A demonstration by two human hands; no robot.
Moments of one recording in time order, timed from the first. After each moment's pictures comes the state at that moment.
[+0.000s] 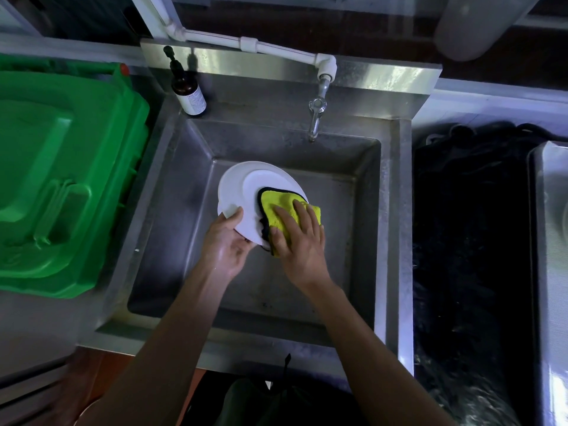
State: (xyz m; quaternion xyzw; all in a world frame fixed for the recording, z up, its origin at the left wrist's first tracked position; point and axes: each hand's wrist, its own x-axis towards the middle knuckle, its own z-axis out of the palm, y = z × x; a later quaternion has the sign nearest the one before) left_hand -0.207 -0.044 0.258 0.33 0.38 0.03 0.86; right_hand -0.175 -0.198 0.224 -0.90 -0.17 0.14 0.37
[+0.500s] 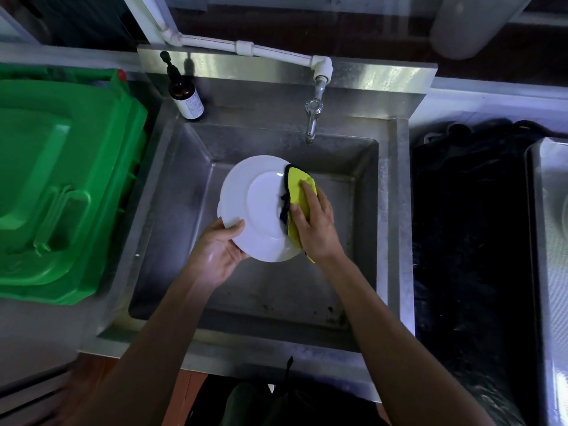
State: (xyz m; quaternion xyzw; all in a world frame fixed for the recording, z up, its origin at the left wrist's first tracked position) left_hand -0.222 -0.027 0.263 0.39 0.28 -0.05 0.88; right_hand -0.125 -0.208 0.224 -0.86 -0.08 0.19 0.48
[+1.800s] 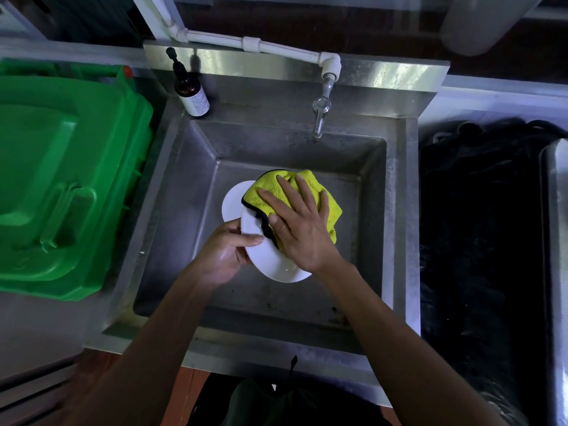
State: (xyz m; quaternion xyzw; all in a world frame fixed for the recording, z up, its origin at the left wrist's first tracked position) left_hand -0.217 -0.030 0.276 0.48 0.28 -0.14 0.82; right_hand -0.137 -0.193 0.249 -0.89 -0.32 0.09 0.33
